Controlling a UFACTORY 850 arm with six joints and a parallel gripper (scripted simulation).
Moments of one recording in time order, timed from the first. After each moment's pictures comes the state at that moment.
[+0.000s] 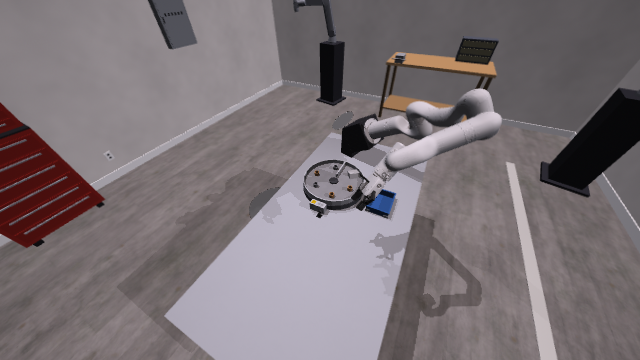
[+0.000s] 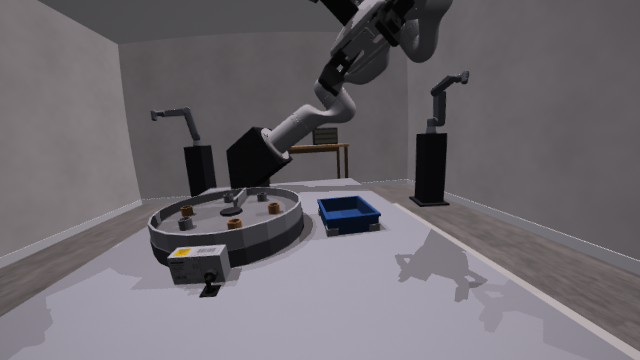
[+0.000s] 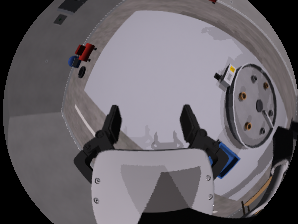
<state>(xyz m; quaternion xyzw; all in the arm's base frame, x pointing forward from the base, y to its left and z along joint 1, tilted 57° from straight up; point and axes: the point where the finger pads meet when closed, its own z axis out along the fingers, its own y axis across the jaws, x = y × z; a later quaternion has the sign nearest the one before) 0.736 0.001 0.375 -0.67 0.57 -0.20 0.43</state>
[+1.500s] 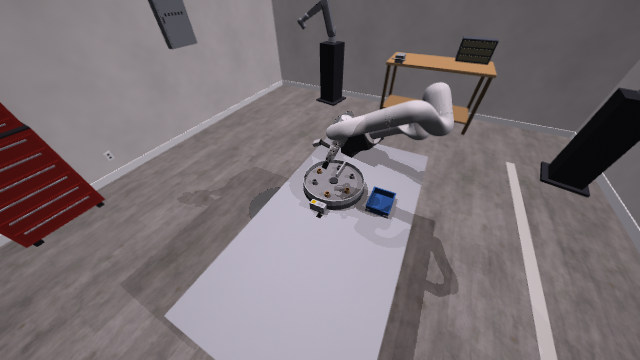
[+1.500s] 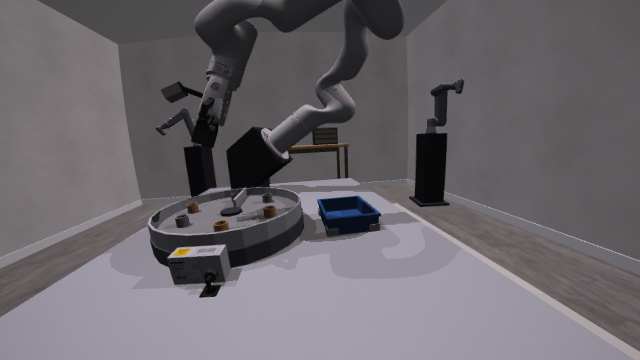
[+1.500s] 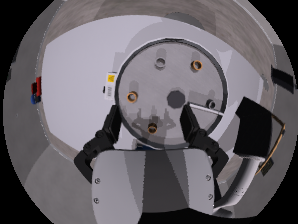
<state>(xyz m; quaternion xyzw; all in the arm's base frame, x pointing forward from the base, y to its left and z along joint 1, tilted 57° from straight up) 0.529 -0.101 0.034 -0.71 0.60 0.06 0.35</state>
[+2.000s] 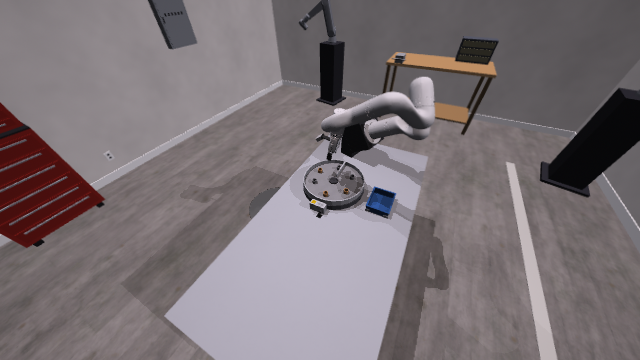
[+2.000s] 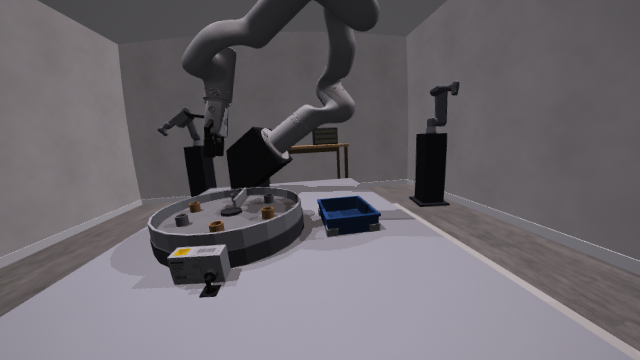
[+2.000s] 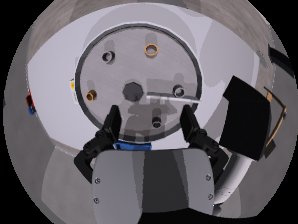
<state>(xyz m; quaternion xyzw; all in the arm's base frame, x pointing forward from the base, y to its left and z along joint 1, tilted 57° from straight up) 0.414 -0.085 -0.037 -0.69 0.60 0.17 0.37</state>
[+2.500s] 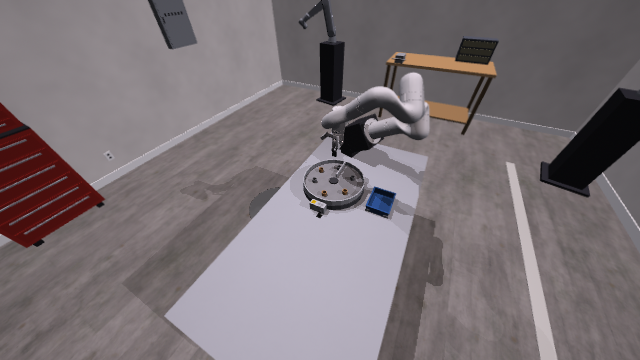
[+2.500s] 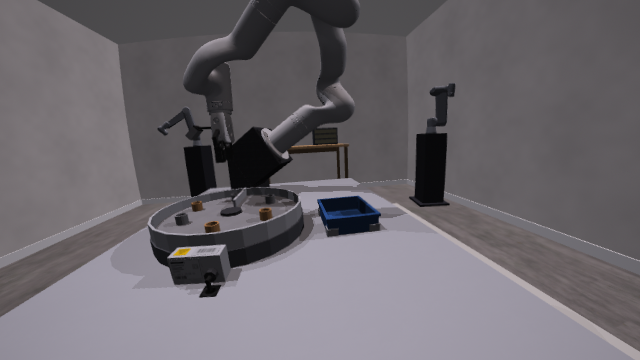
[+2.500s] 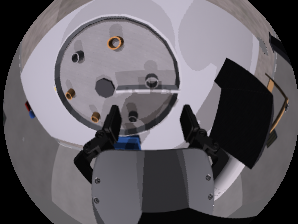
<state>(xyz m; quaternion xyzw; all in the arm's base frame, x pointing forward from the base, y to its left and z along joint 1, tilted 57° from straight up) 0.339 -0.062 -0.063 -0.66 0.59 0.25 0.40</state>
